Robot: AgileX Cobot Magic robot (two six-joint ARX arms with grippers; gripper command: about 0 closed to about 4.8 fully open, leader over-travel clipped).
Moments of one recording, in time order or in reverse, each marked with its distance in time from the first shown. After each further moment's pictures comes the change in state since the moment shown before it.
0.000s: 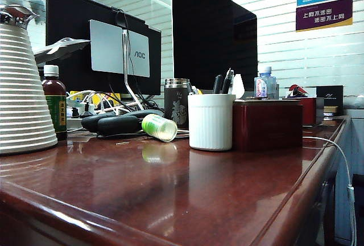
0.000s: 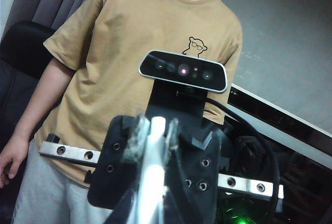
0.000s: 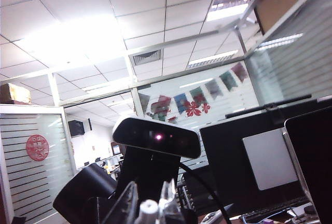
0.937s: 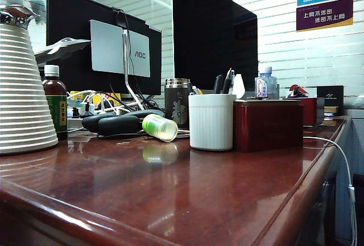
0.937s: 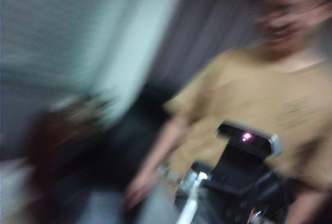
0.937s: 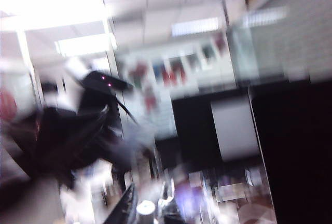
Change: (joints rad) left arm 0.253 -0.097 0.004 -0.348 -0.189 0.277; right arm -0.085 0.141 0.054 -0.050 -0.114 -0.124
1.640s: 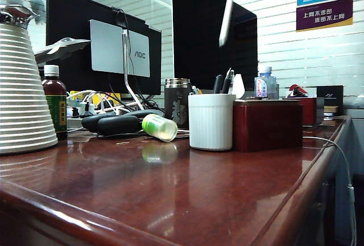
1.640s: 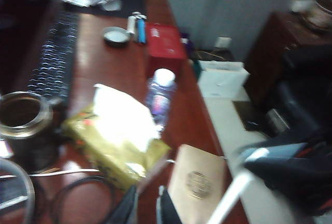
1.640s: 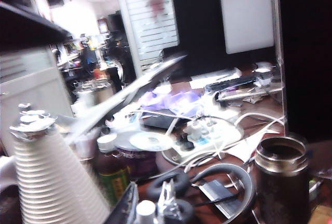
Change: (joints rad) left arm 0.075 -0.110 0.000 -0.929 -0.588 0.772; right arm 0.102 0.488 0.011 0.142 -0.087 -0.219
